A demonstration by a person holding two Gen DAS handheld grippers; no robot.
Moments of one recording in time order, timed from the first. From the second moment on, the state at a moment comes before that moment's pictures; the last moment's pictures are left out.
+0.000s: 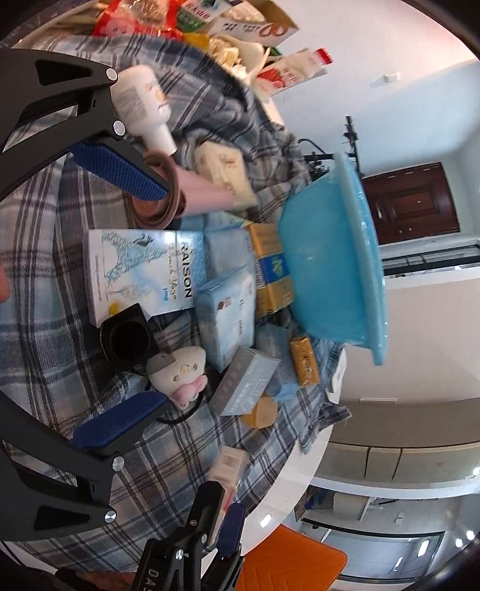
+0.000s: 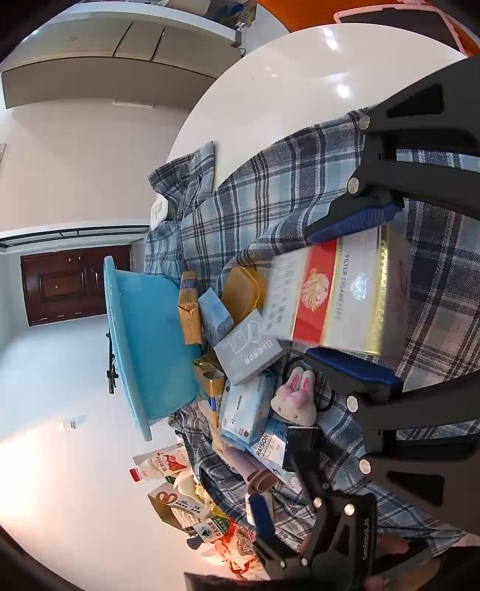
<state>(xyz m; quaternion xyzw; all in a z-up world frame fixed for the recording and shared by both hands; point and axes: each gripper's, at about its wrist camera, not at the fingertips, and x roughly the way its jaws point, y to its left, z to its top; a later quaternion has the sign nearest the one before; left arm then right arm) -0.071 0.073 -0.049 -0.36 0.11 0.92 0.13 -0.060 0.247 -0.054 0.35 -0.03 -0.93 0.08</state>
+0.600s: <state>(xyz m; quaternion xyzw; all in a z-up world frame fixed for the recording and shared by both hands) -0.073 0.084 -0.064 -0.39 0.13 0.90 0.14 -0.067 0.229 -0.068 0.40 -0.01 -0.91 0.08</state>
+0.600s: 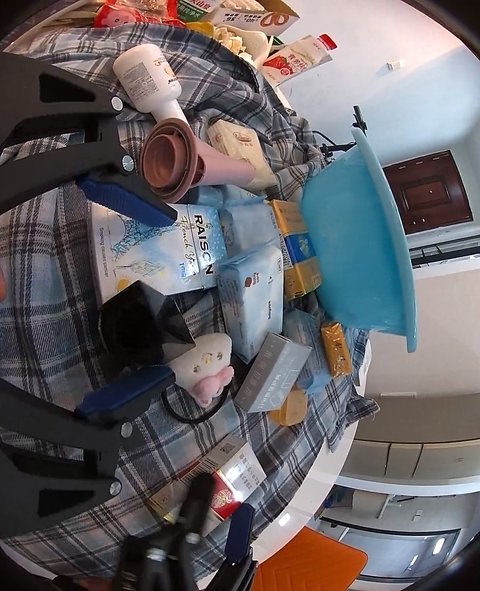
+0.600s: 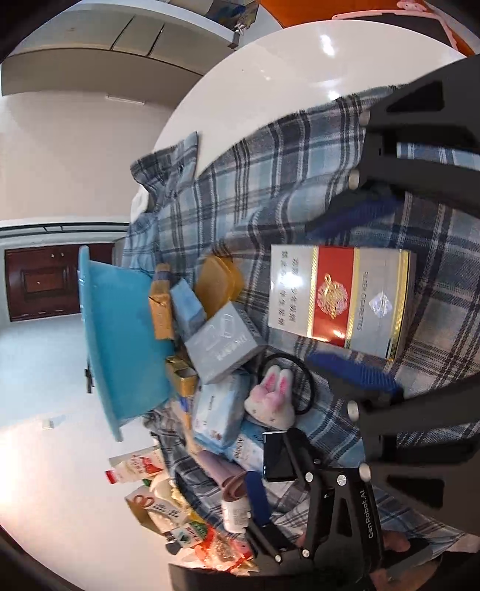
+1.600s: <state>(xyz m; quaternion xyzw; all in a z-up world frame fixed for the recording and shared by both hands) -0.070 0.067 -0.042 -0.37 0.06 0.91 0.16 -0.060 0.237 -0.058 0.39 -0.01 -0.92 0.06</state>
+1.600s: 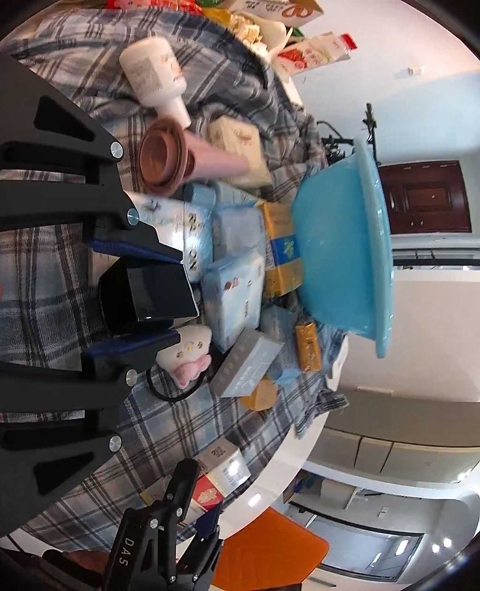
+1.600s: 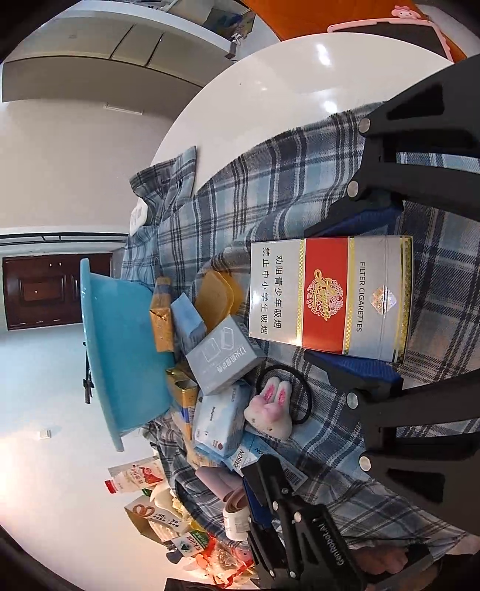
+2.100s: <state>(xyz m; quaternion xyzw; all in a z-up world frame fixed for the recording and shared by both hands) -0.071 0.045 0.006 -0.31 0.06 0.94 0.10 -0.071 0.206 -0.011 0.34 0.02 -0.93 0.09</state>
